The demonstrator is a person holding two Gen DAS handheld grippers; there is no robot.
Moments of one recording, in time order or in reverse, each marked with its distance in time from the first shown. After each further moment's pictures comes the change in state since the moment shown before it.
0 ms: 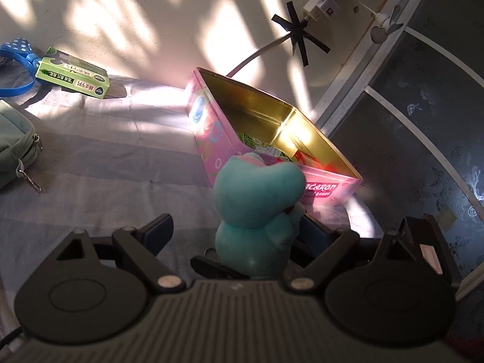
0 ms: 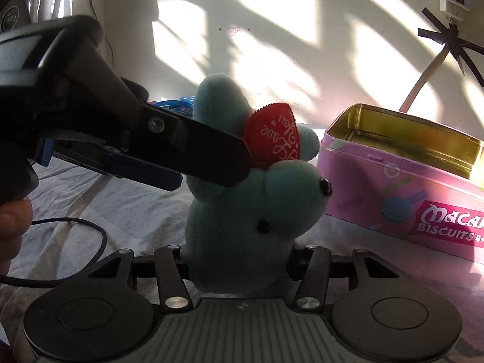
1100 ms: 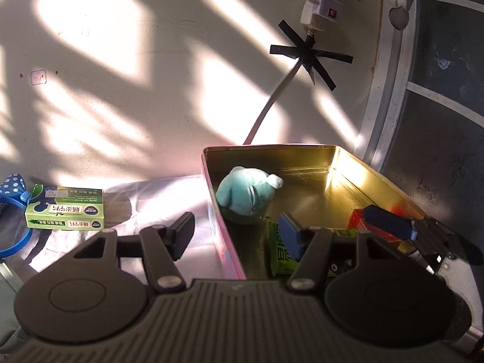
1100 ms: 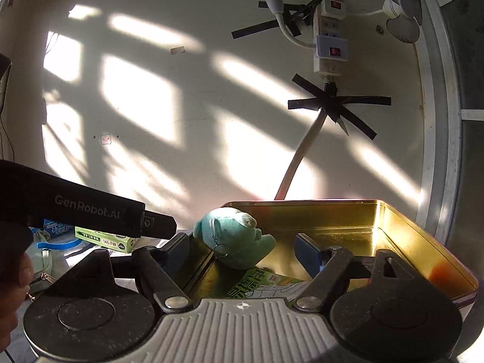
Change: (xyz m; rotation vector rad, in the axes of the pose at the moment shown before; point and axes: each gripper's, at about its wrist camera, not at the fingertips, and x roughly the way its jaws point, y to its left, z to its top) left arm 0.069 -0.049 0.090 0.276 -0.149 0.300; right arm -0.022 -0.092 0.052 0.147 -0.339 -0.365
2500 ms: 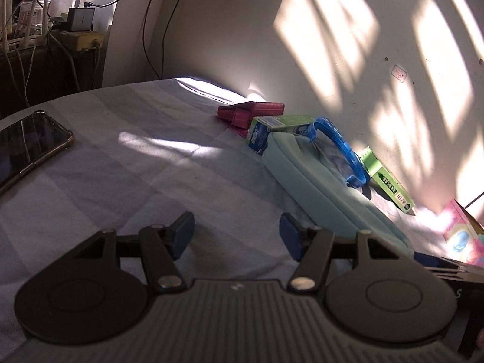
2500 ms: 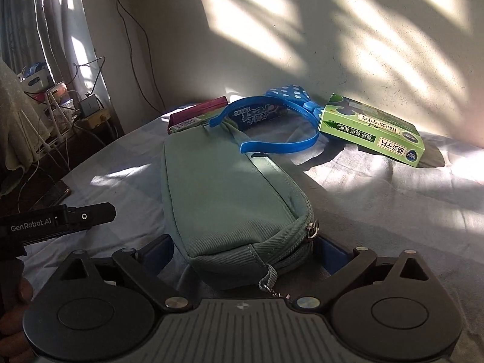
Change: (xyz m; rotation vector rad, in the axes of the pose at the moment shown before) left arm -0.151 0.276 -0.148 -0.583 -0.067 0.522; right arm 0.095 0.261 -0.041 -0.111 0.482 0.580
